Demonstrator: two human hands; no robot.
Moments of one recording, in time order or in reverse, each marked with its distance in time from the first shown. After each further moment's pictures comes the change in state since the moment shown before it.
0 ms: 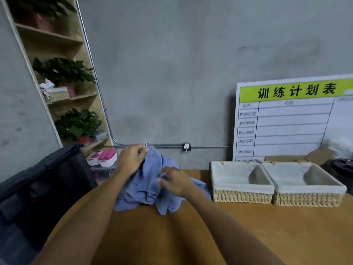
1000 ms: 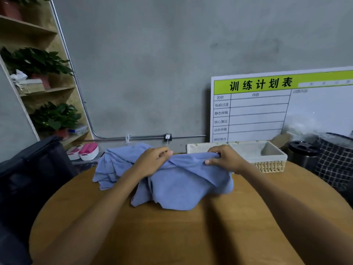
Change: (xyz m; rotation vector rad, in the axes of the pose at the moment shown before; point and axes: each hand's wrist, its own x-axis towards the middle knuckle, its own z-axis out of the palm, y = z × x) left_hand -0.105 0.117 0.031 -0.267 -0.394 0.303; right_hand -0.169 0.097 -0.162 0.055 0.100 -0.035
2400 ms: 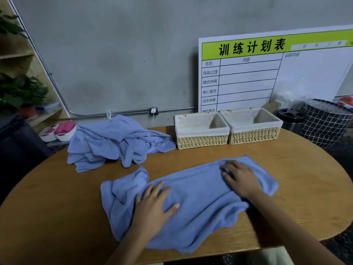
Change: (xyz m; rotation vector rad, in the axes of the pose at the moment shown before) left_hand -0.142 -0.029 0.162 0.343 -0.188 -0.250; right_hand -0.131 0.128 0.103 -0.500 0.151 0.357
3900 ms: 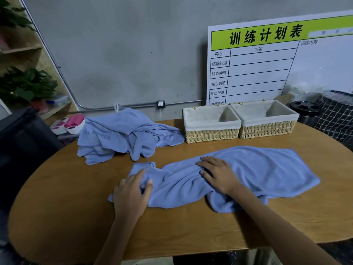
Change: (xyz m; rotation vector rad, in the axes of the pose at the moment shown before) left_hand -0.002 -0.062 -0.019 -0.014 0.430 -0.202; right_hand 0.021 -0.084 0.036 0.095 -0.174 -0.180
